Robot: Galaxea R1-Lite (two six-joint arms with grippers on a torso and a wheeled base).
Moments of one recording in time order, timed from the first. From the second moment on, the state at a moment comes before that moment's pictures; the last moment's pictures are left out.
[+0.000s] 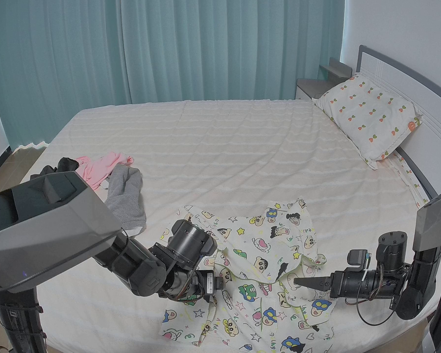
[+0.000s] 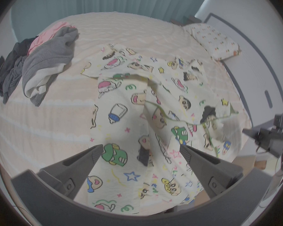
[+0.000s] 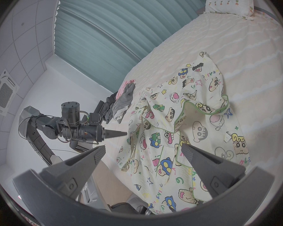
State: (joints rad) left arm -0.68 2.19 -0.93 -0.20 0.11 -0.57; right arm 0.33 2.15 -0.08 -1.55 0.54 0.56
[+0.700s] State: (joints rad) left arm -0.73 2.31 -0.94 -0.21 0.25 -0.56; right arm 0.33 2.14 -0.06 -1.55 0.54 0.56
